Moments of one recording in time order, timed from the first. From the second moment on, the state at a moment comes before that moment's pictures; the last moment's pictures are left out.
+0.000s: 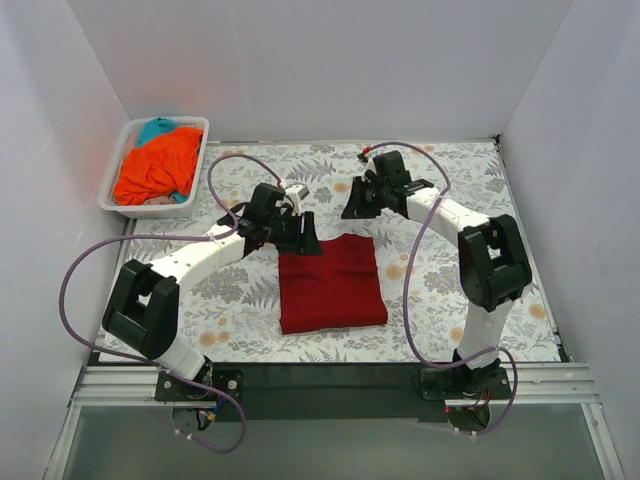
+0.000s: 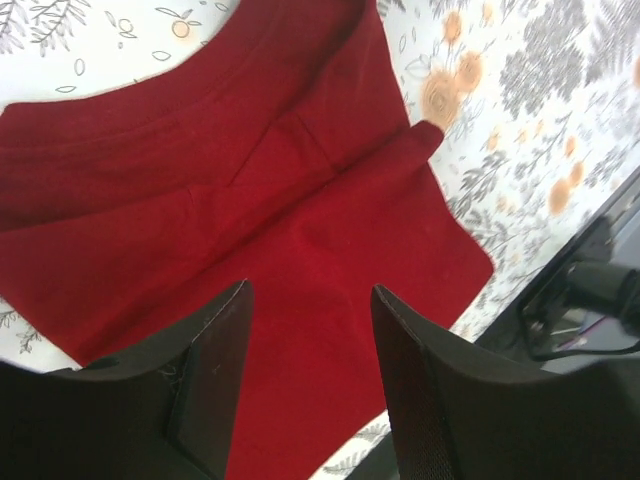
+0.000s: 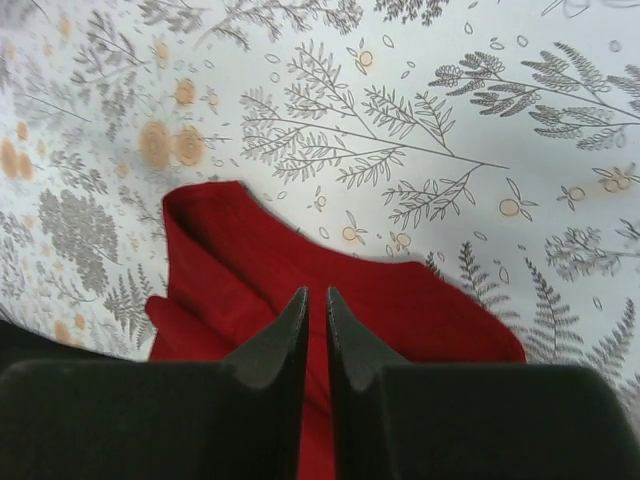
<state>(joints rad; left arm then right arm) -0.52 1.54 1.05 -0.30 0.41 -0.42 0.45 1.82 1.34 -0.28 -0.38 0.42</state>
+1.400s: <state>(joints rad) -0.65 1.77 1.11 -0.28 0.51 0.02 0.40 1.81 1.22 -0.32 -0.53 0.37</state>
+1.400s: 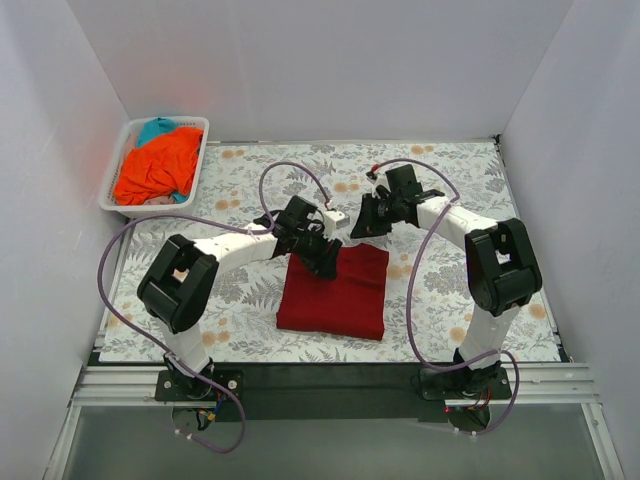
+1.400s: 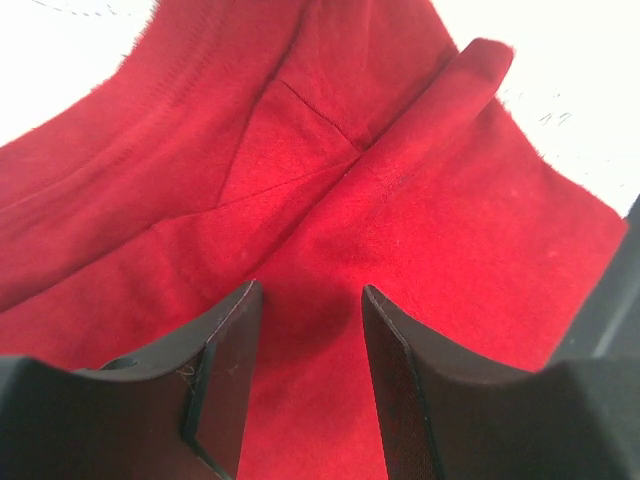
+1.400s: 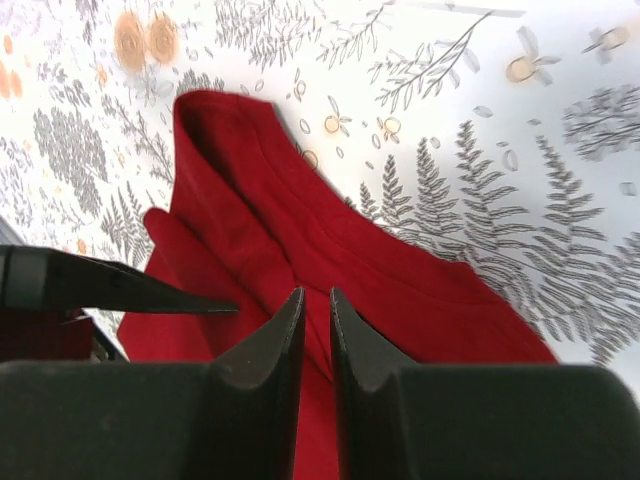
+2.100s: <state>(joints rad) -0.71 1.80 1.14 -0.26 0.40 0.07 0.45 2.00 1.22 -0.29 -0.61 0.39</state>
